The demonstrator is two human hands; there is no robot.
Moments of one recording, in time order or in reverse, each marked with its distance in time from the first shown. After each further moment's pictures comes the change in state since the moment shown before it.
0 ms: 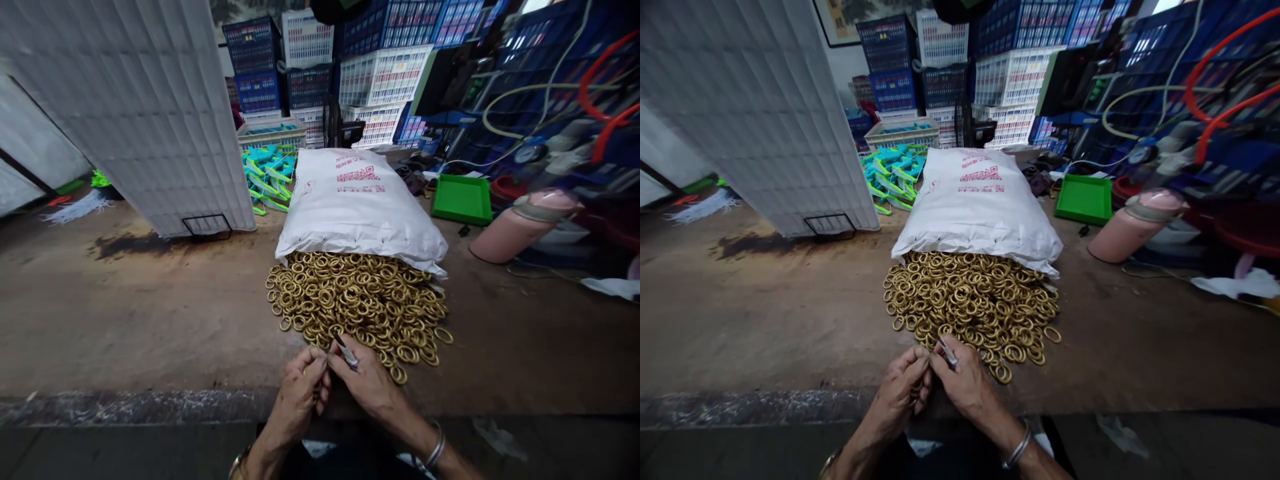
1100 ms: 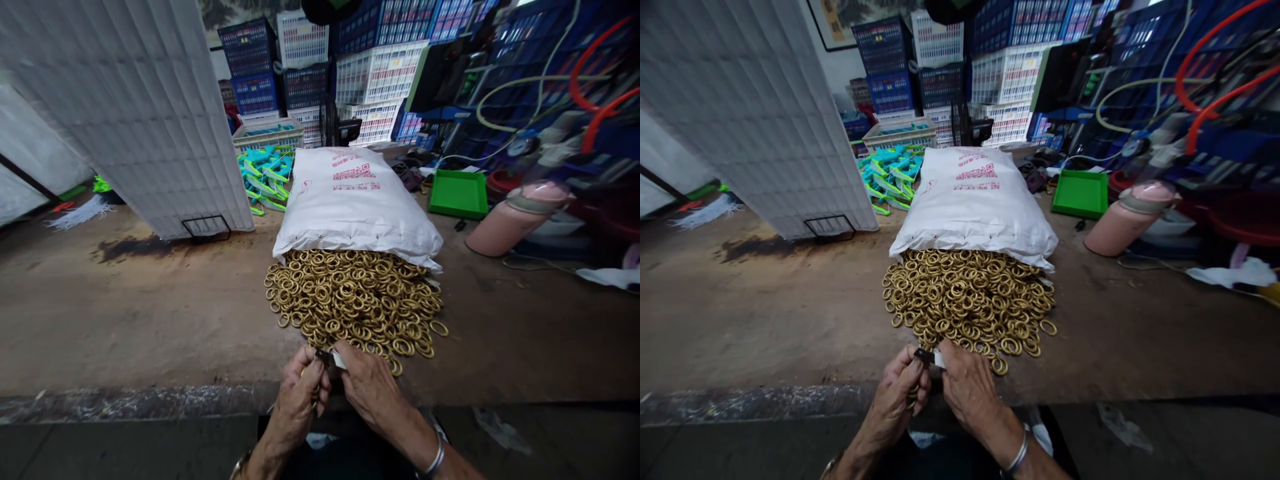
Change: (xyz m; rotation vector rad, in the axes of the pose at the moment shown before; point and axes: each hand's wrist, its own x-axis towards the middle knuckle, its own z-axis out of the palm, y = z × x) left_hand -0.012 -0.002 0.007 -0.064 0.022 0.028; right_hand -0.021 0.024 0.002 -0.695 0.055 -0.266
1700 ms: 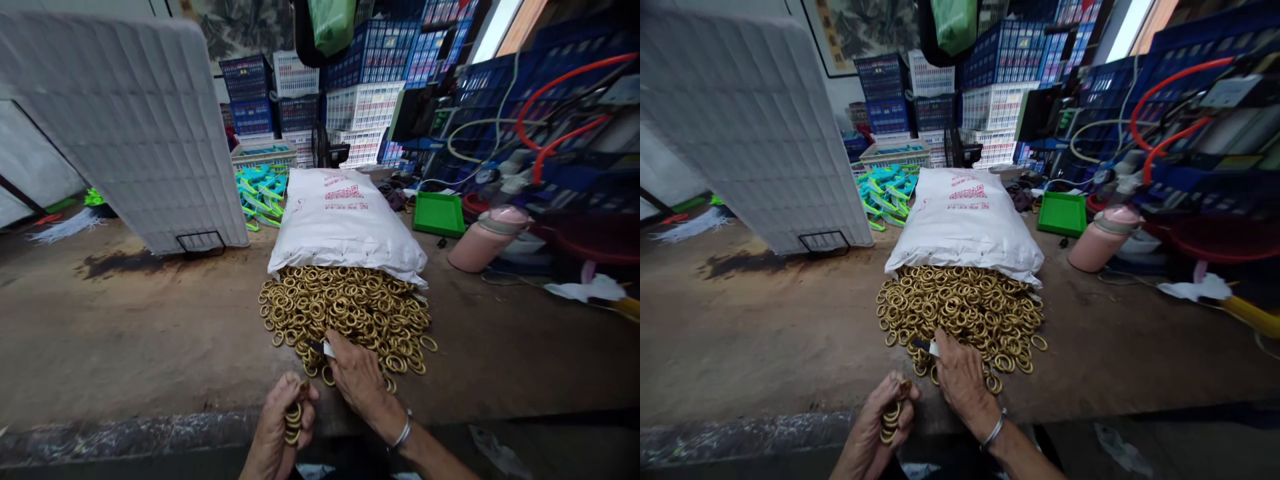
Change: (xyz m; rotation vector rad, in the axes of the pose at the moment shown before) left_hand -0.010 0.008 -0.008 -0.287 0.062 -0.060; right_hand 0.026 0.007 0.005 -0.216 0.206 0.037
